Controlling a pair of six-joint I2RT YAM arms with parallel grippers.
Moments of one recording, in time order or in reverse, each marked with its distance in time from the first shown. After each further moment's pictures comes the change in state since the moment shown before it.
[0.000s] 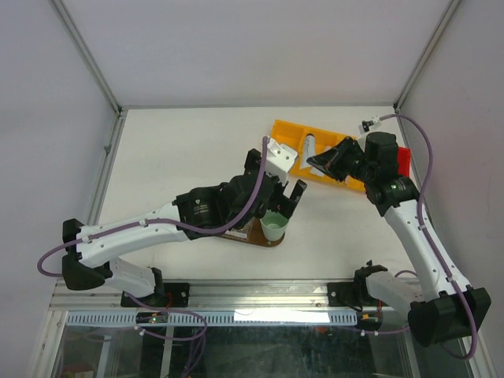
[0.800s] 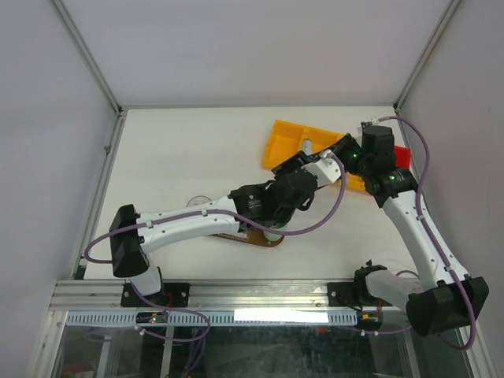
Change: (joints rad) left arm 0.023 0.323 0.129 0.122 -0.186 0.460; right arm 0.002 0.071 0.089 -0.108 0.016 0.151
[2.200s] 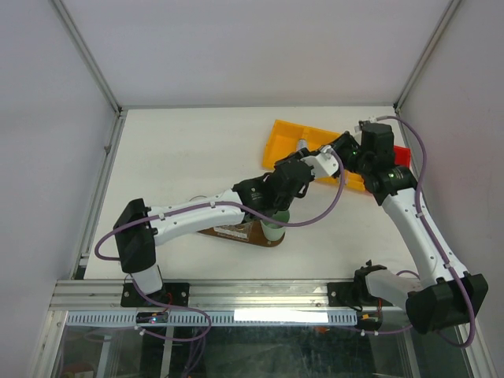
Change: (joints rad) left arm 0.097 0.045 -0.077 0.246 0.079 0.198; right arm 0.002 0.018 0.014 0.016 -0.055 0.063
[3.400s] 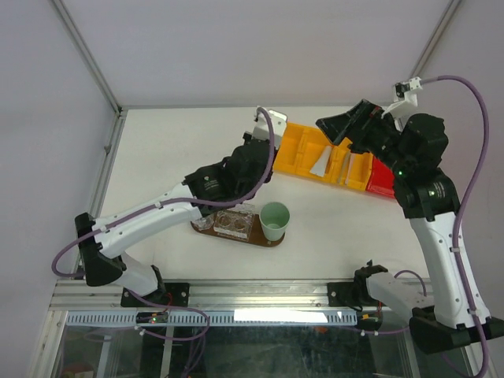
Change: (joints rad) left arm 0.059 -0.243 0.010 -0.217 -0.079 -0.473; right arm 0.002 -0.100 0.314 -0.021 0.154 -0.508
